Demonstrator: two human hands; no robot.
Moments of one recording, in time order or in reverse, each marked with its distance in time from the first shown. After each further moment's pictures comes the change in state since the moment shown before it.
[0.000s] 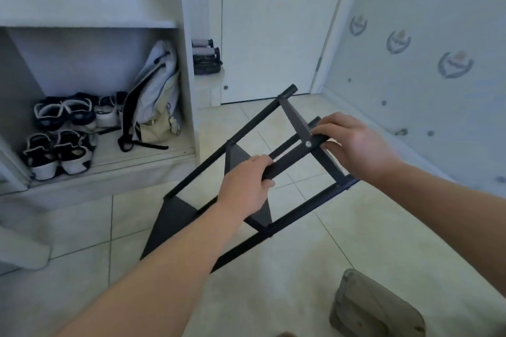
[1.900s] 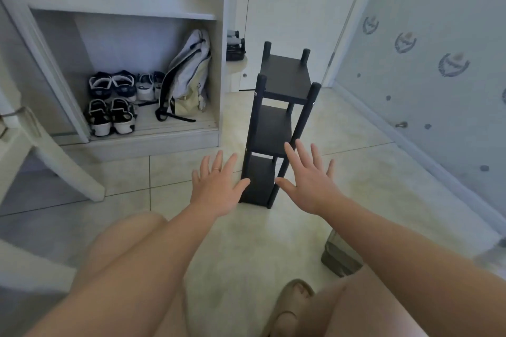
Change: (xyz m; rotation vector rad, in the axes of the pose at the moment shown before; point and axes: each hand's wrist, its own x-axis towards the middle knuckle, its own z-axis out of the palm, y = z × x) left_hand -0.185 -0.012 -0.060 0.256 -0.129 -0.392; right_hand -0.122 -0.164 0.033 -0.037 -0.397 0.341
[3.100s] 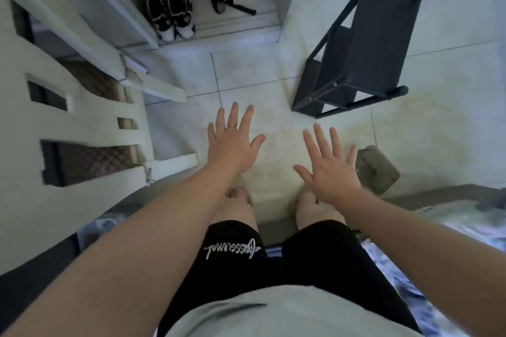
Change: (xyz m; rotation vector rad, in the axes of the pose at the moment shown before) left_hand 0.047 -0.059 -0.286 0.017 -0.531 -0.282; right_hand 0.067 -0.159 -0.180 -0.135 -0.638 -0.083
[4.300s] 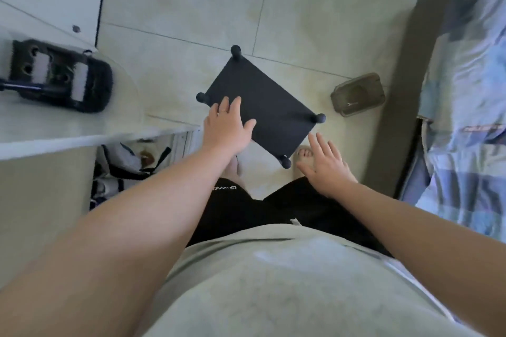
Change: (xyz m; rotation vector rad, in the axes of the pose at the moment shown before) left_hand 0.303 0.319 -0.152 0.609 -0.332 0.728; right_hand 0.110 0.095 -0.115 1.255 -0.017 0.932
